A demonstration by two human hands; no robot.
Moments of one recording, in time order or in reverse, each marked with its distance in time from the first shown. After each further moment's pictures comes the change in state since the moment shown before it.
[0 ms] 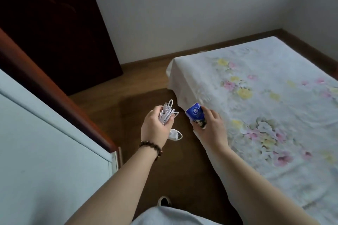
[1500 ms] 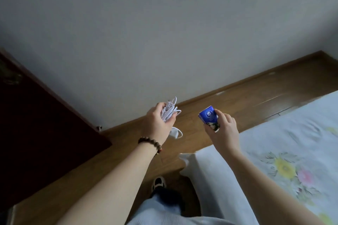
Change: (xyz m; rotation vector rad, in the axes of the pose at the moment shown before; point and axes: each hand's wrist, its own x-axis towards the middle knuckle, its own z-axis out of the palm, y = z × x) left_hand 0.926 -0.103 0.203 0.028 -0.067 0.093; right_hand 0.874 -0.004 0.278 0.048 0.037 0.145
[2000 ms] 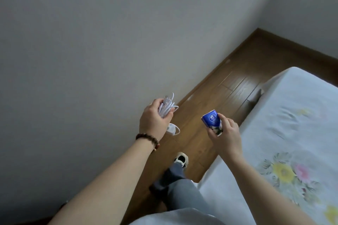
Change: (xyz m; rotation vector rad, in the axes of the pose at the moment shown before) left_hand 0.263 0.029 0.142 -0.098 -0.323 0.227; right_hand 0.186 0.051 0.021 -0.039 0.264 0.412
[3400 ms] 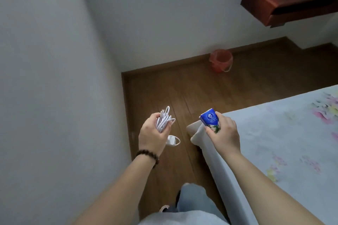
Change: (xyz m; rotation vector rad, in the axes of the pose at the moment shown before) left_hand 0.656 0.358 0.633 -0.223 -0.835 0.547; right_hand 0.733 0.260 -0.183 -0.099 0.642 0.757
